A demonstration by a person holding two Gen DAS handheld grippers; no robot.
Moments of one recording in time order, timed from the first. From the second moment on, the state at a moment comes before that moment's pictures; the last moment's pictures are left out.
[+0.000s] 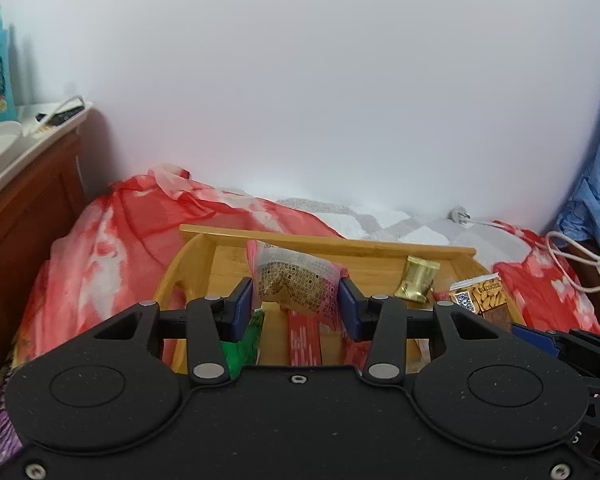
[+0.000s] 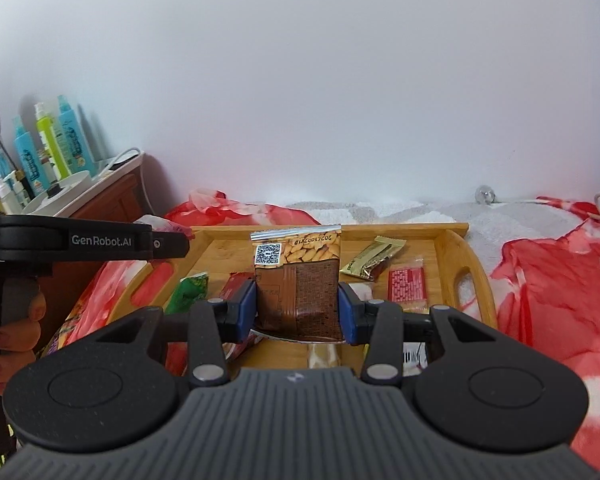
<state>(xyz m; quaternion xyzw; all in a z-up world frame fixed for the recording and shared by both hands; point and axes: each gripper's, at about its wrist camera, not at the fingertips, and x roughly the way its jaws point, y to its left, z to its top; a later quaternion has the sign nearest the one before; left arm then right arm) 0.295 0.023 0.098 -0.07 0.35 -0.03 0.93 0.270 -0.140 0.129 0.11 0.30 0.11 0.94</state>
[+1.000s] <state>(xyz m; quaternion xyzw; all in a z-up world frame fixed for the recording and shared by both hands) 0.366 0.023 0.022 -0.05 0.40 -0.01 0.92 0.381 -0.116 0.077 0.10 0.37 0.10 0.92</state>
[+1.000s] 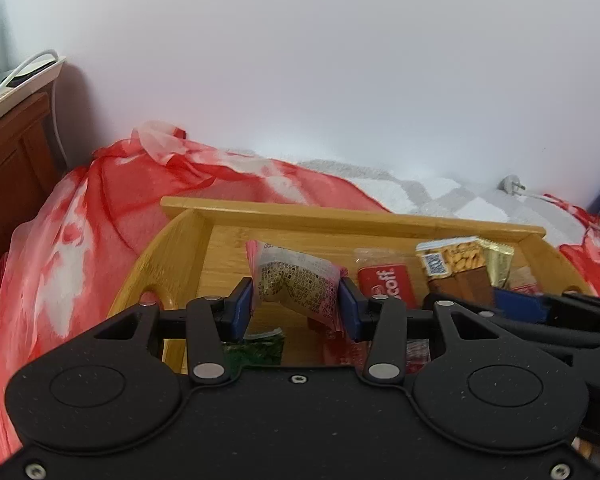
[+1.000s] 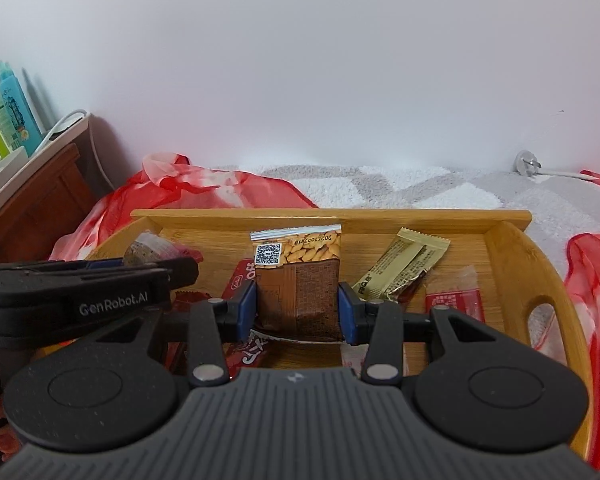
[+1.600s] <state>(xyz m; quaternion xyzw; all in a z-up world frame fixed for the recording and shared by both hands) 0.369 0.026 0.013 -0.05 0.41 -0.01 0.91 0.385 -0.113 0.071 0.09 0.37 0.09 0.92</state>
